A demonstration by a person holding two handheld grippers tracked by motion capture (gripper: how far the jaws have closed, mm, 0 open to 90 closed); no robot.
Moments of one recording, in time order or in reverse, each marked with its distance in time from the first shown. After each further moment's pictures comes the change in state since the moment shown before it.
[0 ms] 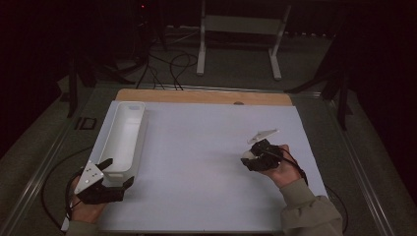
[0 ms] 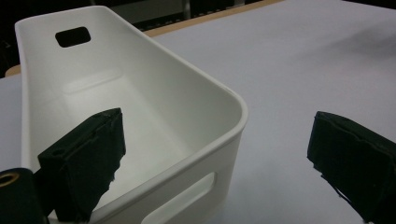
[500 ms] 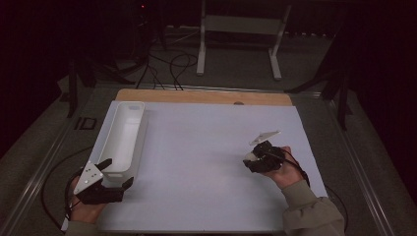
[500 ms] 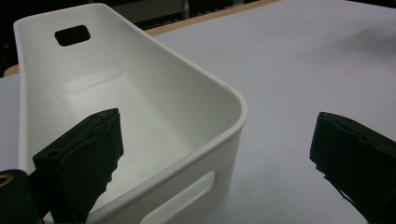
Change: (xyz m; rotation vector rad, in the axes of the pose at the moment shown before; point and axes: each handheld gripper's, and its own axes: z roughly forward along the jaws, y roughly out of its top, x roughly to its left) left arm 0.001 -0.002 0.000 -0.001 -0.008 0.010; right arm -0.004 -0.008 0.002 0.016 -0.003 0.005
